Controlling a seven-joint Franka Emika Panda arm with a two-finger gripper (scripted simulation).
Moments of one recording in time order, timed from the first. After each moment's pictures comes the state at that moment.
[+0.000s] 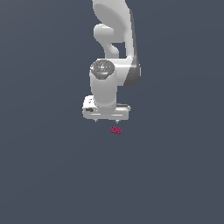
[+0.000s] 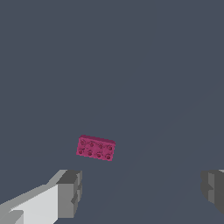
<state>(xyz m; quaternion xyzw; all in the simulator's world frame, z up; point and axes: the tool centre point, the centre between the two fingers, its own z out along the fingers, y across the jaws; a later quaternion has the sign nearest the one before) -0.009 -0.026 0.146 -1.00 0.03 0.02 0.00</state>
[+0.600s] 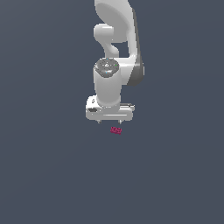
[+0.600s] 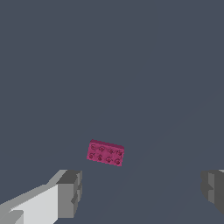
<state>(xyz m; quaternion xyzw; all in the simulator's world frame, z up) 0.000 -0.010 0.151 -1.00 0.02 0.01 0.01</state>
